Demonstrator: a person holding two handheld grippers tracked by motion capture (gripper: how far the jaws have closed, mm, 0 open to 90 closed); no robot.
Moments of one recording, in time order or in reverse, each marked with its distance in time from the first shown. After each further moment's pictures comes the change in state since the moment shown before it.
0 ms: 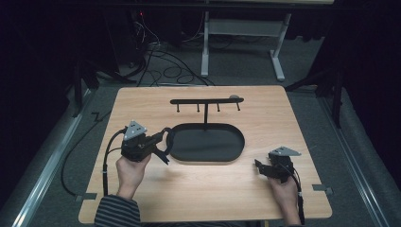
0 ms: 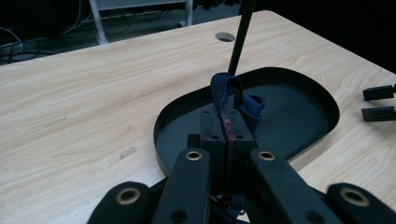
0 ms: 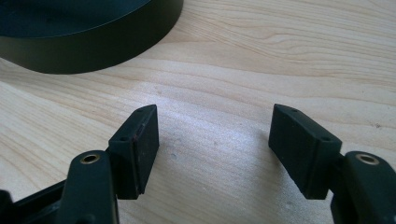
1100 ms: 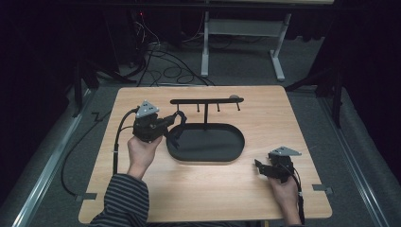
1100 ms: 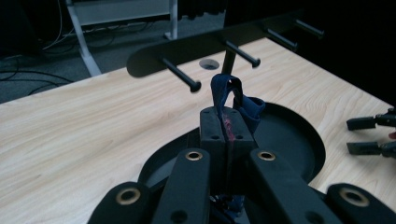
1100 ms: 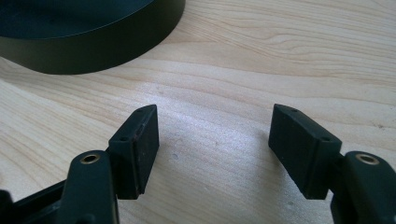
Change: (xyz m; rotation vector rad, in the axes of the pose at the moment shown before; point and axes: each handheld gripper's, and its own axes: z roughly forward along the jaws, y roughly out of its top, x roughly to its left) left arm -0.002 0.054 0.026 -0.027 -0.055 0.023; right arm -0.001 0.000 0.000 -0.002 0.008 0.004
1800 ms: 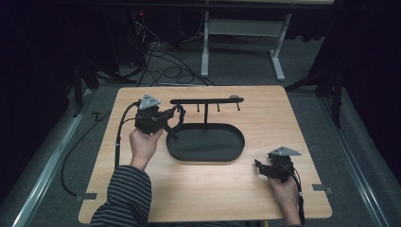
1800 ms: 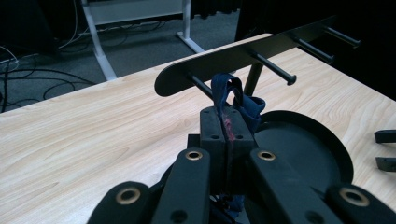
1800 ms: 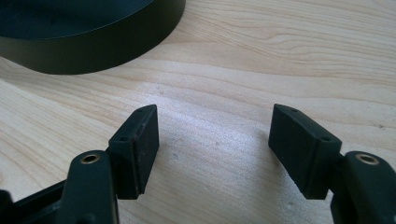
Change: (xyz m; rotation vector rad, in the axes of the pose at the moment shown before) left arm 0.012 0.009 0.016 0.013 0.054 -0.008; right arm 0.000 0.000 0.000 0.001 0.000 0.000
